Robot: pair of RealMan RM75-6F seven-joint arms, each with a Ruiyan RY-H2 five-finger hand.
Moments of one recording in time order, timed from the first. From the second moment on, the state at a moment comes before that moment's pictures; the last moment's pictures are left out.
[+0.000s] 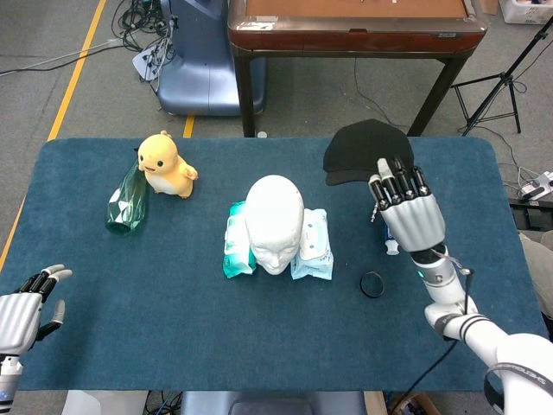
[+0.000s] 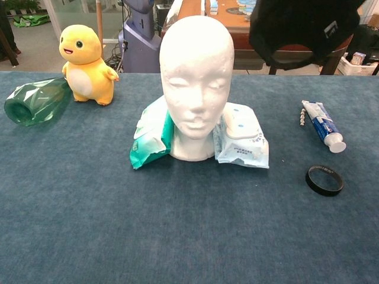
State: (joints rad) left arm -0.11 -1.15 -0.04 -1.57 1.49 1.47 0.04; right arm 0.72 -1.66 0.23 -0.71 -1.67 1.86 -0.36
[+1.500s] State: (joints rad) left arm -0.11 -1.15 -0.04 -1.57 1.48 1.46 0.05; right arm 0.27 -1.55 -0.10 -1.18 -1.74 1.74 -0.21
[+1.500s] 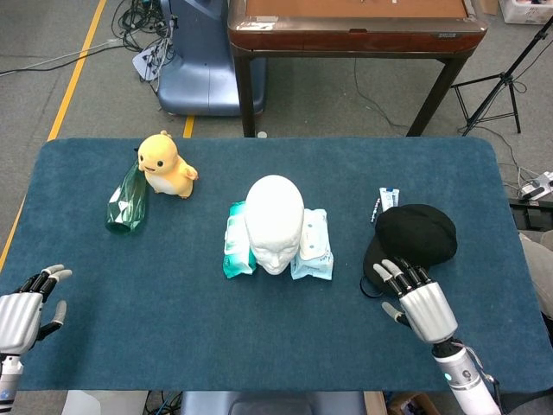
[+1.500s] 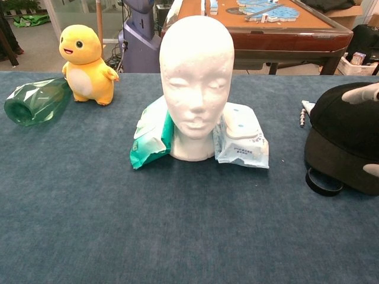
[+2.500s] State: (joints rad) left arm -0.08 -1.13 -0.04 -1.56 1.56 1.56 -0.01; right arm 0.08 -1.29 0.11 -1.54 -1.43 1.73 -0.26
